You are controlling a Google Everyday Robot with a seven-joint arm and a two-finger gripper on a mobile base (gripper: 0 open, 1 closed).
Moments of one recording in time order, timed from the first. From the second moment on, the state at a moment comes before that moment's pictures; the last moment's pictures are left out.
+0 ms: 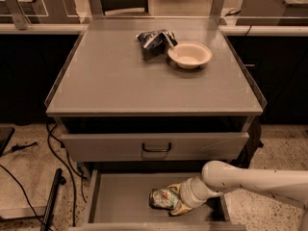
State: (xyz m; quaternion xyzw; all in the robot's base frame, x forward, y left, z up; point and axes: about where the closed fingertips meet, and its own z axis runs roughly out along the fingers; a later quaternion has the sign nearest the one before) arm 0.438 -0.087 0.391 -0.75 0.60 0.18 0.23
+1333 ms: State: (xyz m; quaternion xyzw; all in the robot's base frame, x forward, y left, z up) arm 0.463 -0.090 0.352 -0.74 0.62 0.17 0.22
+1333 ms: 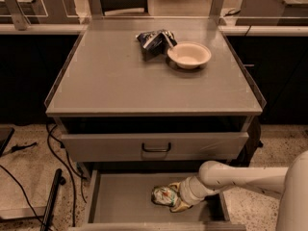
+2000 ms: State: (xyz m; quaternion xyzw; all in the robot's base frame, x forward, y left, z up) arm 0.463 -0.090 0.352 -0.74 0.62 0.17 0.22
